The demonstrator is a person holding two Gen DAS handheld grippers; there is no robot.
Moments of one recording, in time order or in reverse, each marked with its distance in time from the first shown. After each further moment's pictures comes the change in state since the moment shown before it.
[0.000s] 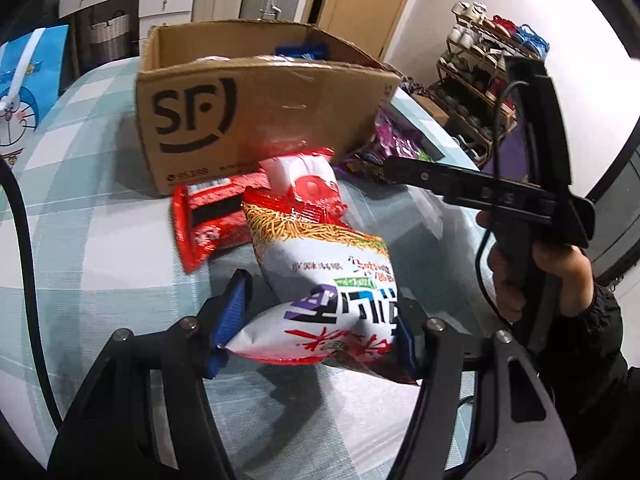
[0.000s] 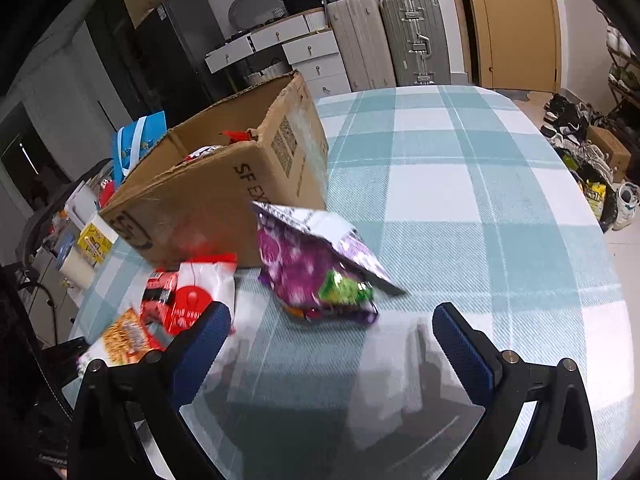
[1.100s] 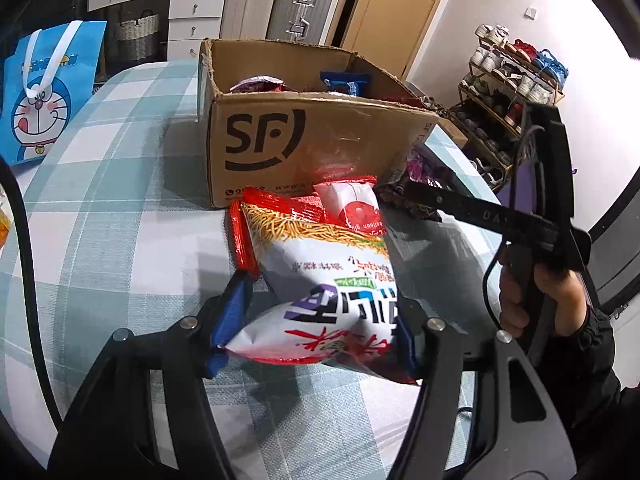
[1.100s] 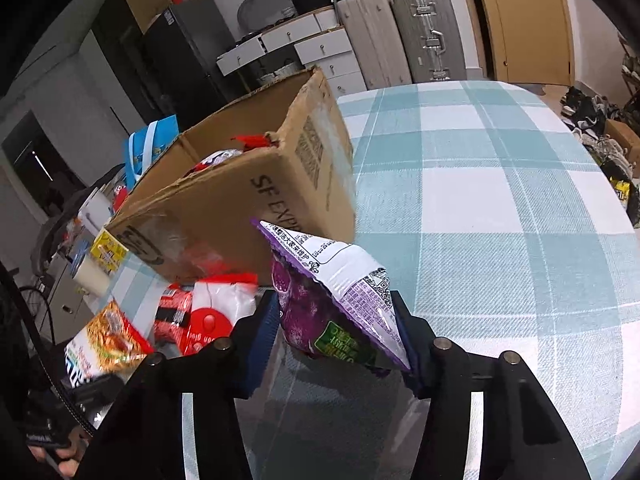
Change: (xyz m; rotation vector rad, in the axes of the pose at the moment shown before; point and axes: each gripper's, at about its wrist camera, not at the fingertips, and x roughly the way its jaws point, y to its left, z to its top) left arm -0.036 0.032 -0.002 -0.068 -0.056 0.050; right arm 0.016 0.004 0.007 0.018 -0.005 0.090
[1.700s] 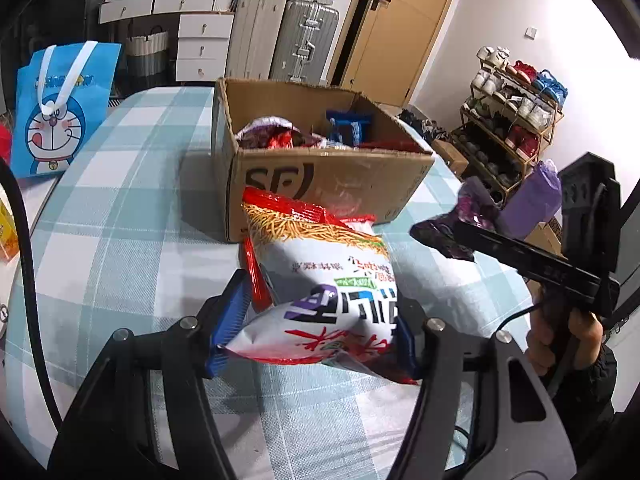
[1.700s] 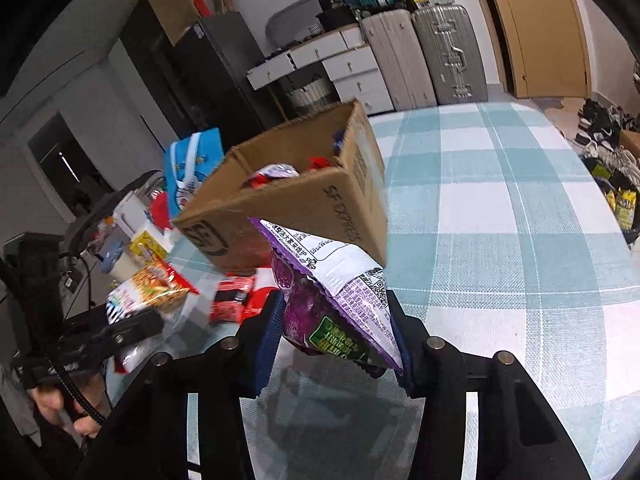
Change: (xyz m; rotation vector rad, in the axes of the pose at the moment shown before) left arm -0.039 0.002 0.012 -0.020 -0.090 0.007; right arm -0.068 0.017 -0.017 -0.029 -0.070 0.107
